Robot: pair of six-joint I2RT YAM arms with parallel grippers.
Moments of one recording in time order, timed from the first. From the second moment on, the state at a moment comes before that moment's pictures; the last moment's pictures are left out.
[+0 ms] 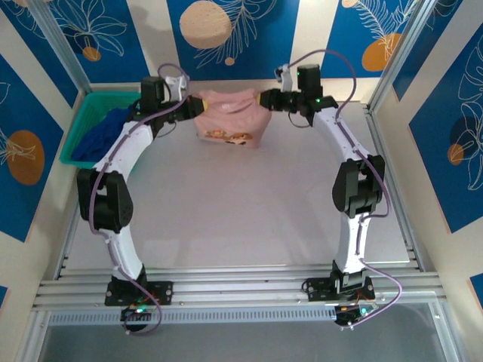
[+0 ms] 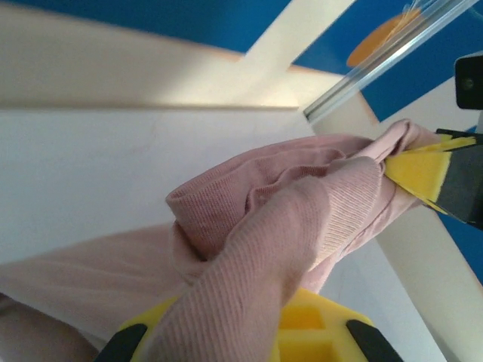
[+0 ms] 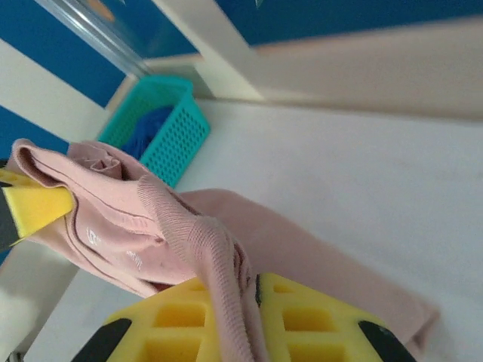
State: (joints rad) left arm -0.18 1.87 1.63 -0.26 0.68 -0.40; right arm 0.23 2.03 1.87 -0.41 -0.67 0.31
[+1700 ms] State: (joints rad) left arm -0.31 1.48 0.86 -0.28 0.18 -0.49; right arm 0.29 1.95 1.54 -0.71 -0.51 0.23
